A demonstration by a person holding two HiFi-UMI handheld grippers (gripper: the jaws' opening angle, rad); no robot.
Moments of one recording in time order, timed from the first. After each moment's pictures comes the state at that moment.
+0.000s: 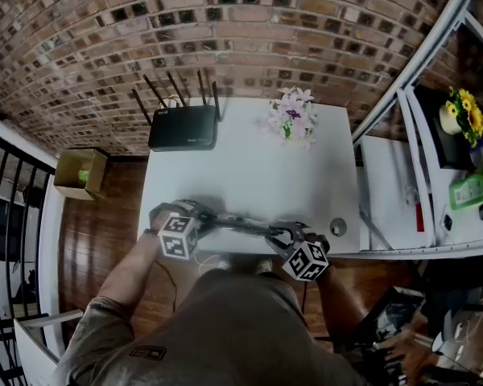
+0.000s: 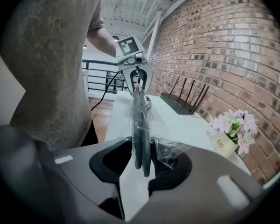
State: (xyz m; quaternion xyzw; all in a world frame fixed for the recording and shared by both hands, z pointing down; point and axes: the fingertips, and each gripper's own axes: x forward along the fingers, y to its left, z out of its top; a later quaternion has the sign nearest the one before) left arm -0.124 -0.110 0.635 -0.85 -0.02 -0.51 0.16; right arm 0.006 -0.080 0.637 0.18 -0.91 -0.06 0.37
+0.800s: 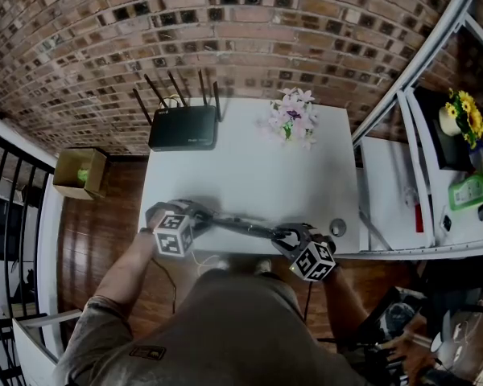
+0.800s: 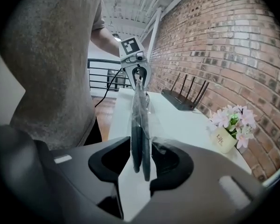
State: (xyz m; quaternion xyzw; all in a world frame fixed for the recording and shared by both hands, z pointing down) left arm -0.136 -0.114 0.634 -0.85 -0.01 -0.50 0.14; right arm 0.024 -0.074 0.639 0.17 -0.91 -0.05 0.39
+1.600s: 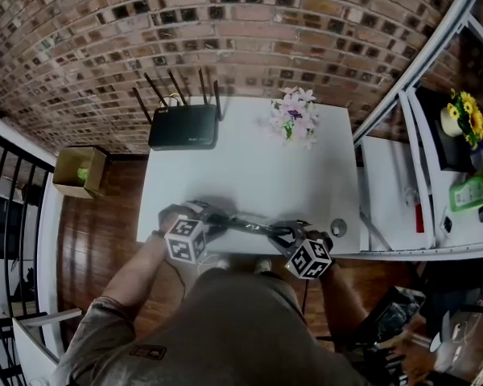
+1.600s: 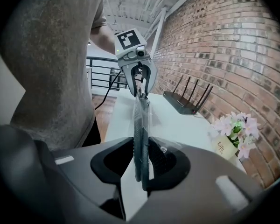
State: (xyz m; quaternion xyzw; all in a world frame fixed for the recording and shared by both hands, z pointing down) left arm -0.090 -0.104 0.618 -0.87 -0.02 -0.46 0.17; right arm 0.009 -0.083 0.633 0.16 -0.90 -0.07 0.39
